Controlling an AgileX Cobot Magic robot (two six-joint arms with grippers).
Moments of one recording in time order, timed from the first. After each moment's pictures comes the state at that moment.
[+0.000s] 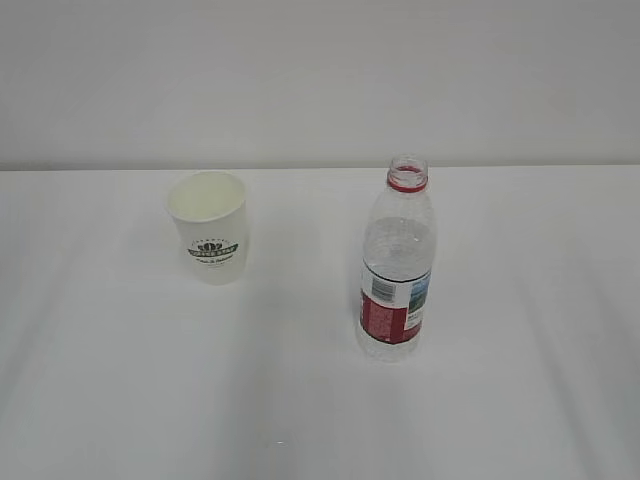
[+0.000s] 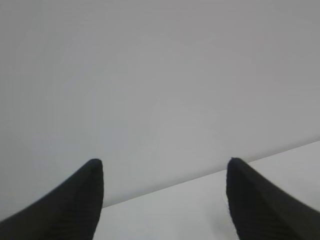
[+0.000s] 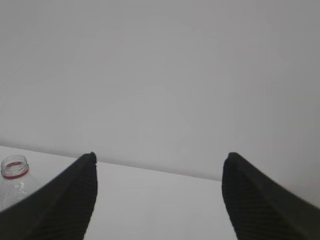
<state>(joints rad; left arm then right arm) -0.20 0.43 -0.54 0.13 0.21 0.02 0.06 0.27 -0.52 0.15 0.39 -0.28</state>
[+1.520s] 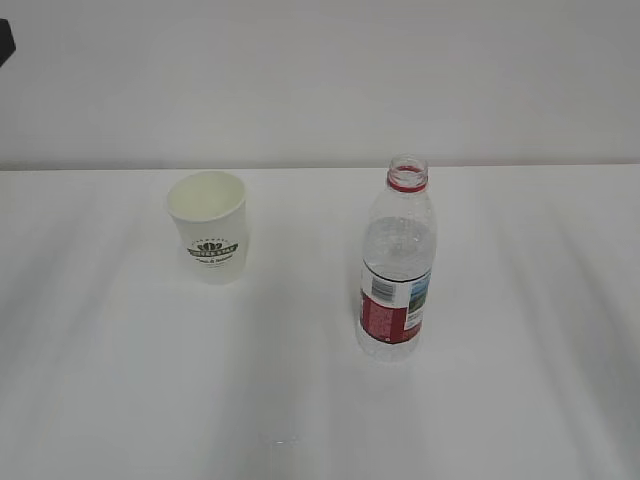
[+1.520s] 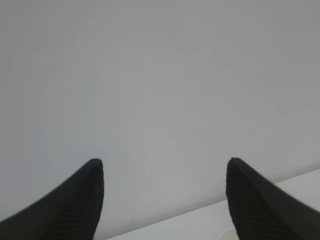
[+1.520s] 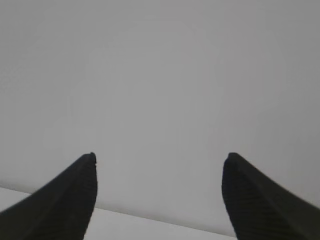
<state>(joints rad) -0.20 1.04 -0.54 0.10 -0.46 0.02 0.06 0.89 -0.52 0.10 -0.31 -0.34</state>
